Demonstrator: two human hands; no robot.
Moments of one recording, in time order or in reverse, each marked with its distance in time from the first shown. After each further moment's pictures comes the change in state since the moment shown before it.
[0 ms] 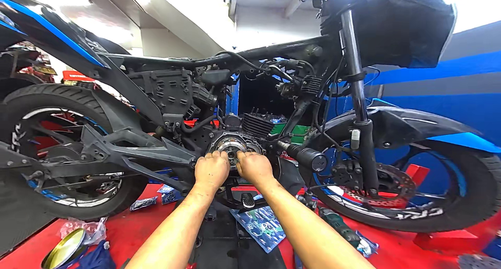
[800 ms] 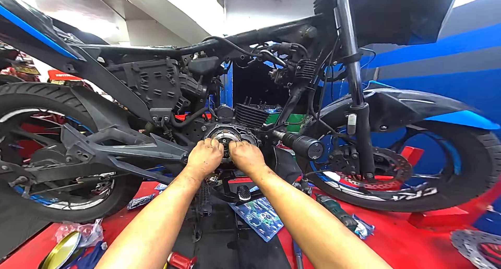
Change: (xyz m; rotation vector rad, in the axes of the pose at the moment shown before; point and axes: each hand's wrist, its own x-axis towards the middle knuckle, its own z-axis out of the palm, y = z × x) left_hand 0.028 -0.019 0.016 0.221 0.079 0.426; right_hand 0.010 -0.001 0.019 -0.036 0.139 -0.032
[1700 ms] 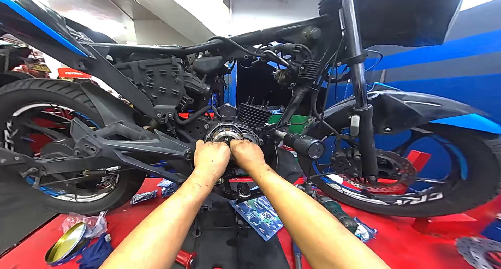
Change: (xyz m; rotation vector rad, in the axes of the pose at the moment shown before) left_hand -0.011 0.033 -0.068 -0.107 -0.244 -0.315; right_hand 0.003 -0.005 -0.014 0.068 -0.171 0.055
